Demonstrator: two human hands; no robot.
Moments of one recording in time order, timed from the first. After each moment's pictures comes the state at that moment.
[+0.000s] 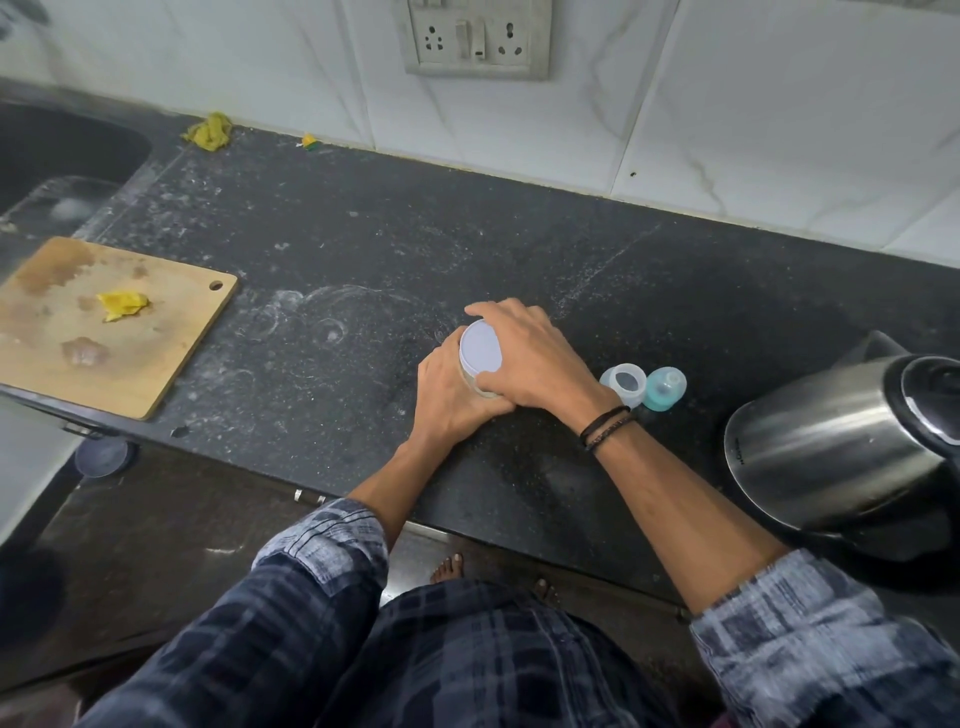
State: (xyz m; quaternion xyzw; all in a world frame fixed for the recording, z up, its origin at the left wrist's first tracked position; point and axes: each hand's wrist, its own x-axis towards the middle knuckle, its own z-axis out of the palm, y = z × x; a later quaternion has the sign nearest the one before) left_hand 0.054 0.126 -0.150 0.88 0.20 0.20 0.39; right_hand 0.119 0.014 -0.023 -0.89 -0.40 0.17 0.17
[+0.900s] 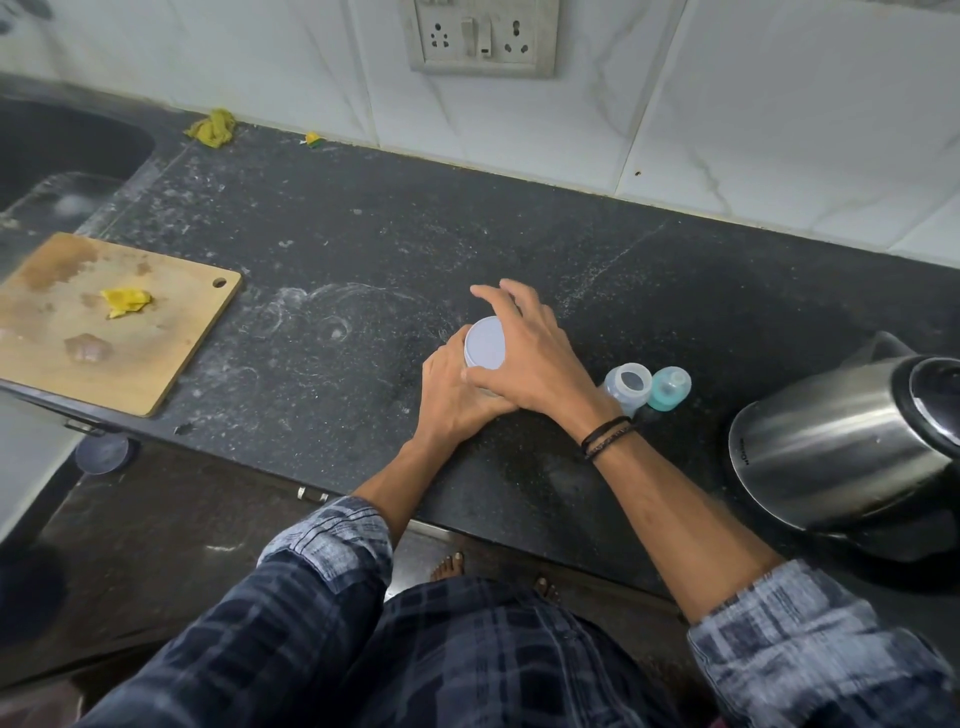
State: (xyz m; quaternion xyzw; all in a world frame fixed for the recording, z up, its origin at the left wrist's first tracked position) left_hand 0.051 0.124 -0.146 0.88 0.19 0.20 0.38; right_hand 0.113 0.016 -0.033 -0.88 -0.37 0.14 0.25
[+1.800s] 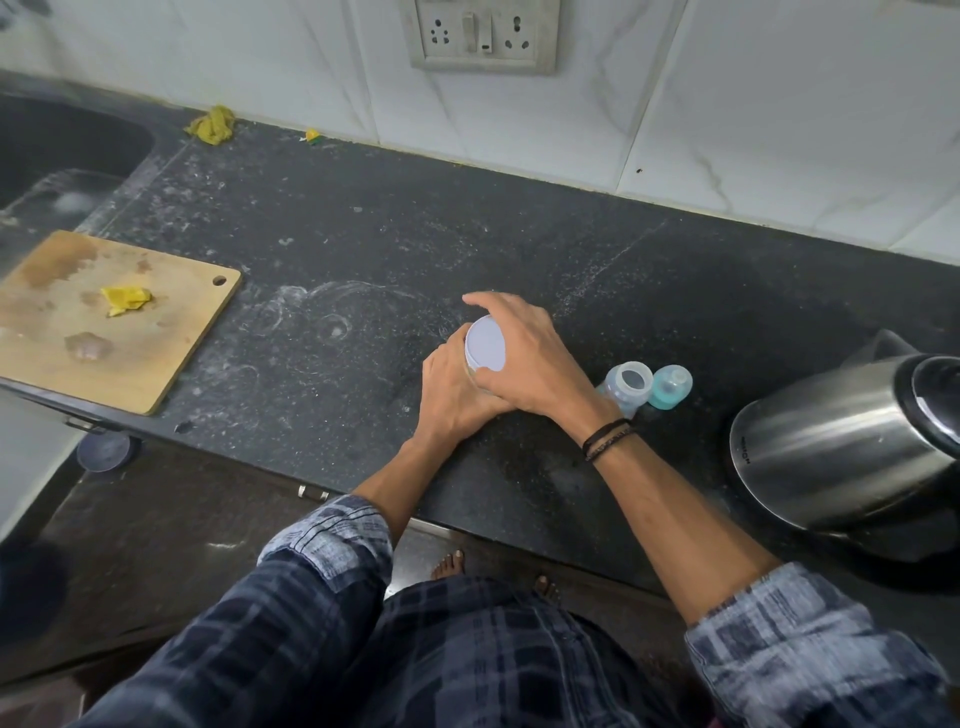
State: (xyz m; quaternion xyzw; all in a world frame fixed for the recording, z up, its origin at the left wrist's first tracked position) left_hand 0.049 0.120 -0.138 0.89 0.20 0.20 0.37; right_hand 0.112 0.014 -0.038 -0.86 -0.38 0.15 0.30
